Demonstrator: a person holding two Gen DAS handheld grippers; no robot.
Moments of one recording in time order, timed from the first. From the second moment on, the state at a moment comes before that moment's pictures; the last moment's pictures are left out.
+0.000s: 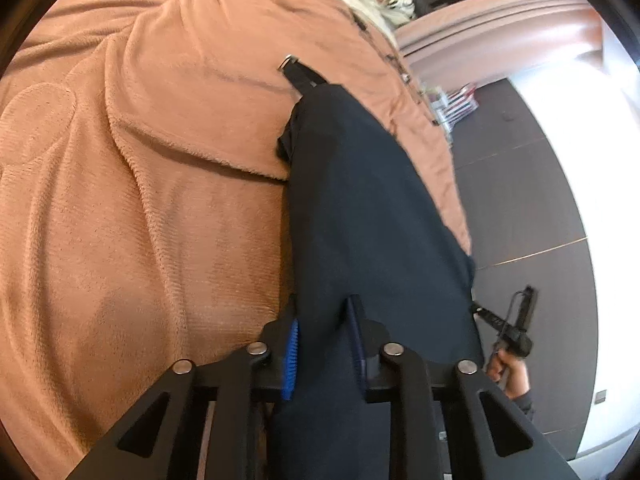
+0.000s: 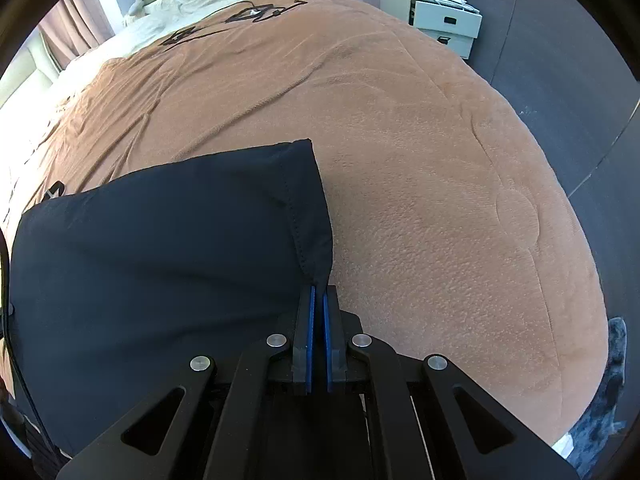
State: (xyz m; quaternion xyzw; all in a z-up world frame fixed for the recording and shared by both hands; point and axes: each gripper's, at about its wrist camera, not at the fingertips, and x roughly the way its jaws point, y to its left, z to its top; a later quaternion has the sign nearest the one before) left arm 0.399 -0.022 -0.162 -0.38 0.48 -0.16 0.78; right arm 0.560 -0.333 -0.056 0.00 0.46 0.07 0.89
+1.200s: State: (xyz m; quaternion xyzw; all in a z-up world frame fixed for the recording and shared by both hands) left arm 0.395 -0.005 -0.156 -0.37 0.49 -0.13 0.78; right arm 0.506 -0.364 -0.077 0.09 0.46 0.15 0.87
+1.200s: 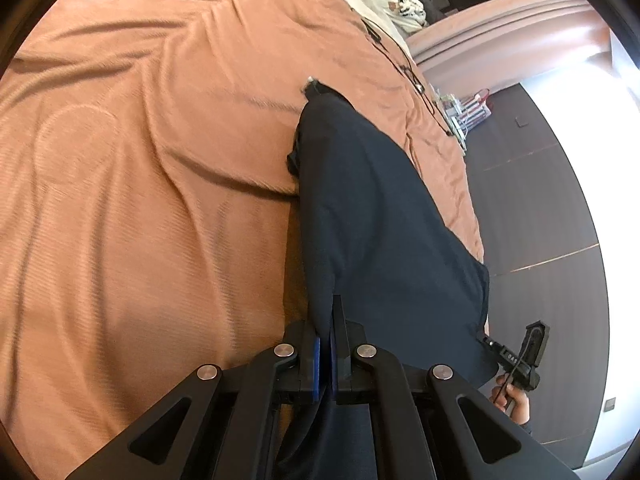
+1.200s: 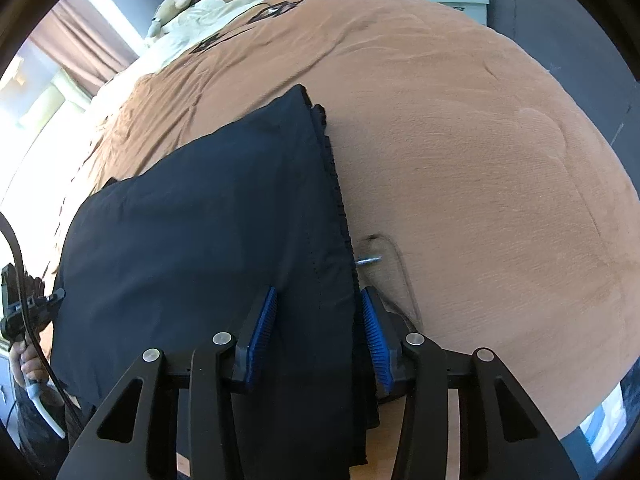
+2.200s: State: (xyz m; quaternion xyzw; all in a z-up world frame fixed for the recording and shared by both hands) left arm 0.326 0.191 -0.138 -0.38 0.46 -0.02 0.80; right arm 0.525 -0.164 -0.097 0.05 0.47 0.24 0.85
